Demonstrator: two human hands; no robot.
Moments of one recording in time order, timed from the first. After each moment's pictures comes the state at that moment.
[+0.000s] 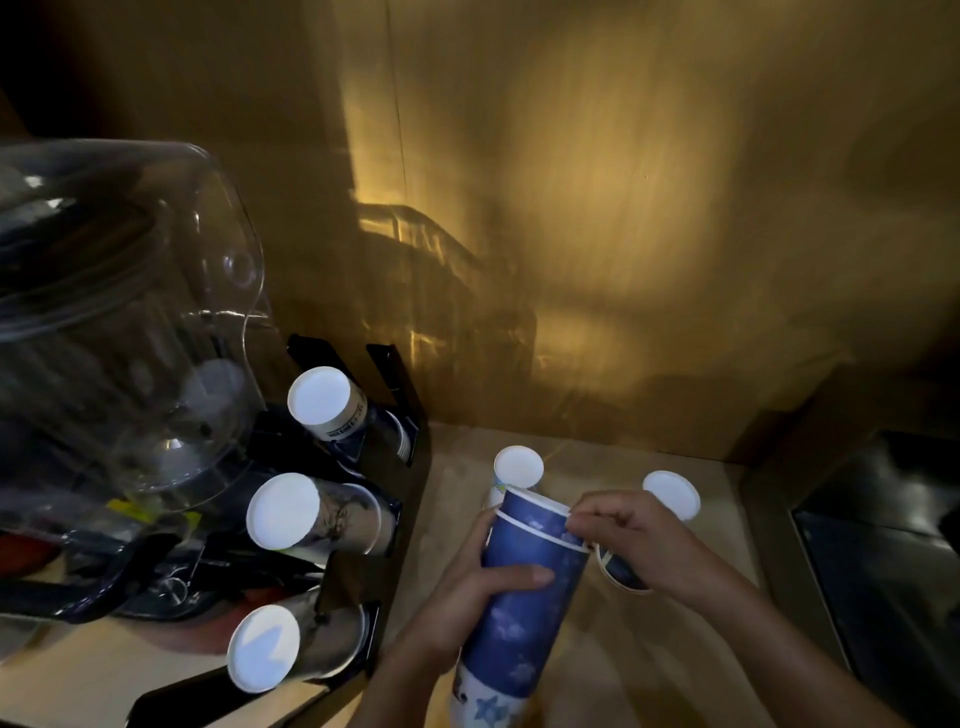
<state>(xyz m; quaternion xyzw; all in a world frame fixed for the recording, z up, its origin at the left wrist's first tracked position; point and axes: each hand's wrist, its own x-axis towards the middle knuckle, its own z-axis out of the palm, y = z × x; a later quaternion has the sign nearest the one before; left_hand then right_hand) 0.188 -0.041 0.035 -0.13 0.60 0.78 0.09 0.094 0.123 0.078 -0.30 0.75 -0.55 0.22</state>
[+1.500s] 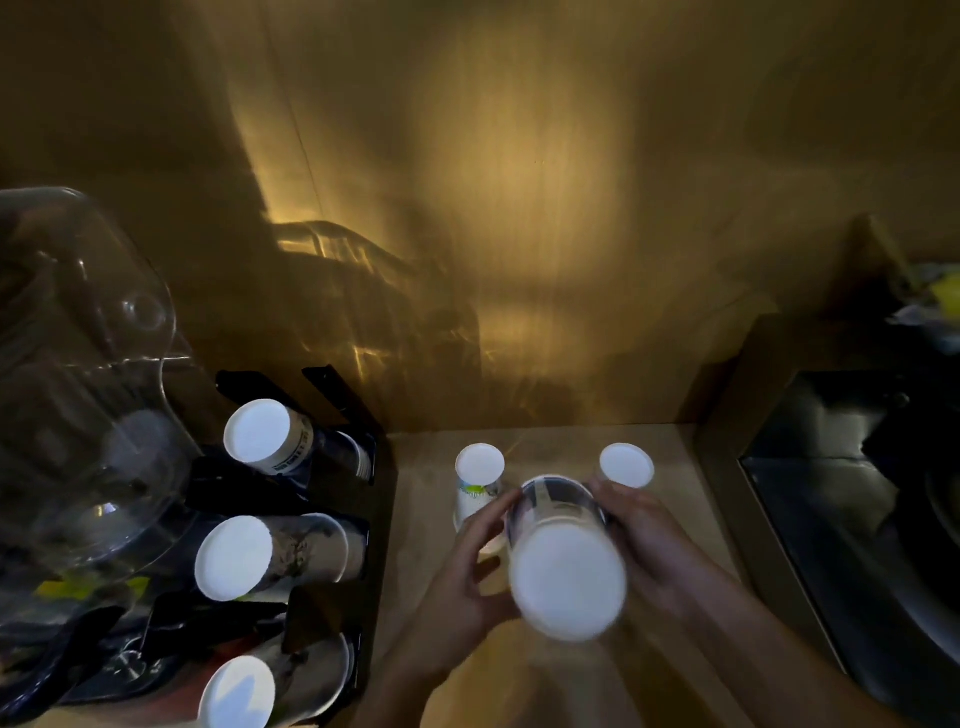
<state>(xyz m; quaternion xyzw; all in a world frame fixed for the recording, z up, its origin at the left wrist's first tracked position) 0.187 -0.031 0.037 -0.01 0.72 0.69 0.05 0.110 0.145 0.061 0.05 0.57 -0.79 0.25</state>
